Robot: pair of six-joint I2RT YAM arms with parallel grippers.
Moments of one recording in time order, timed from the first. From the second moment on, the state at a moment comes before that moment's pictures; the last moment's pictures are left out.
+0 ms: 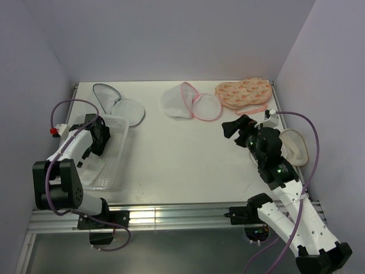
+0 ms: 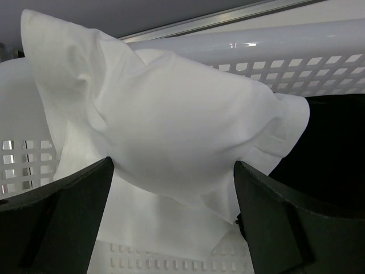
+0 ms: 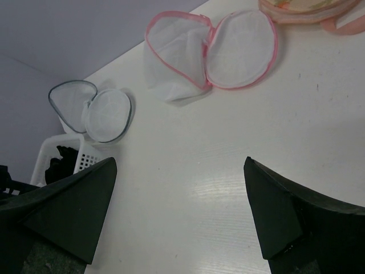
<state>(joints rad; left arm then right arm) 0.05 1.43 0.92 -0.85 -0.90 -1.20 0.33 0.65 0.71 -0.32 0.12 0.71</state>
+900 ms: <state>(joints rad) 0.05 1.15 0.95 -0.81 -0.74 -1.03 0.33 0.64 0.71 -0.32 0.08 0.71</state>
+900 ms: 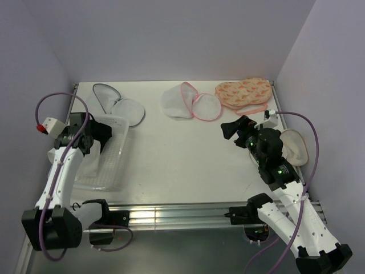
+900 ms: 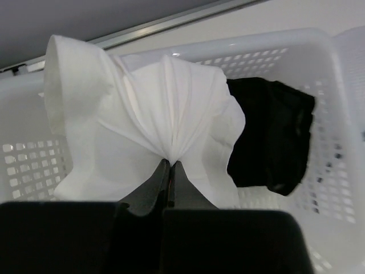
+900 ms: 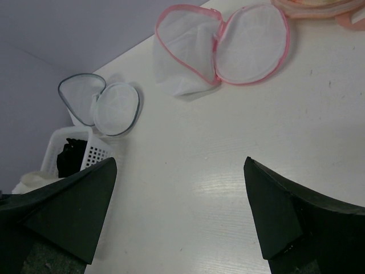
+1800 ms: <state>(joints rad) -0.41 0.97 1.45 -0.76 -0.55 -0.72 0.33 0.66 0.72 -0.32 0.09 0.72</state>
